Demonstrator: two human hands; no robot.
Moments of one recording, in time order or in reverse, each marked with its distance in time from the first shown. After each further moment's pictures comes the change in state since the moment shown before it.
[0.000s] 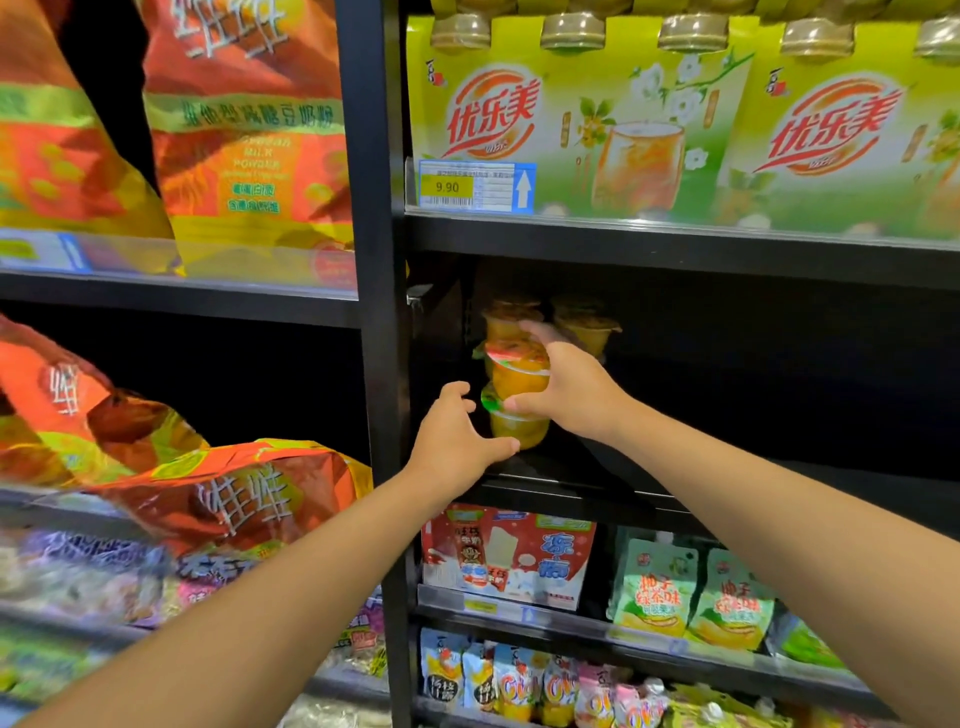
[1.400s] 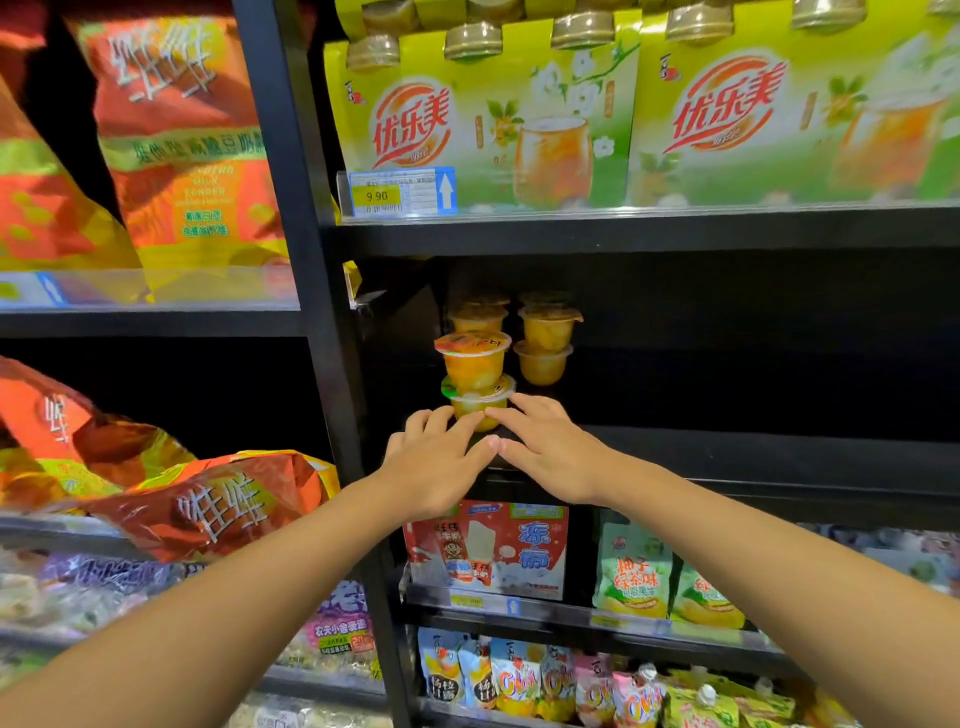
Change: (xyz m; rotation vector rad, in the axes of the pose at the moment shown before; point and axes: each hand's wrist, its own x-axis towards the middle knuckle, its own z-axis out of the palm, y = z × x) left_hand -0.024 0.013 0.011 0.784 -0.255 0.136; right_hand -0.064 0.044 0.012 -0.193 -0.287 -0.060
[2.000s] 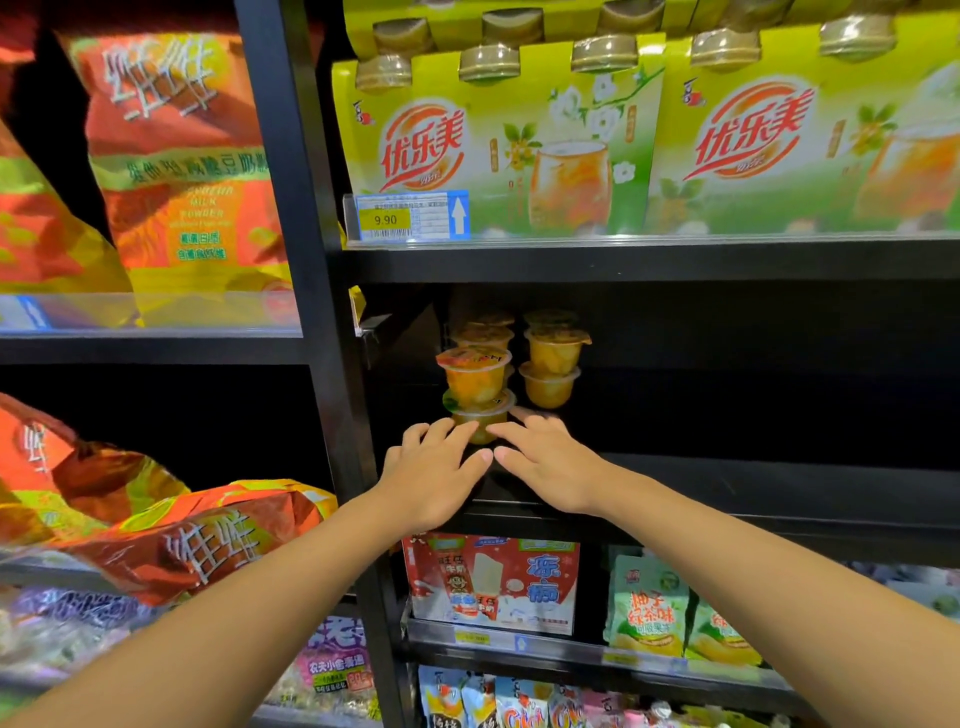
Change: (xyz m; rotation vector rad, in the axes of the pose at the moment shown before) left_hand 0.030 -0.020 -0.004 -0.010 0.036 -0.009; right_hand 0.033 0.000 -0.001 0.015 -0.020 0.104
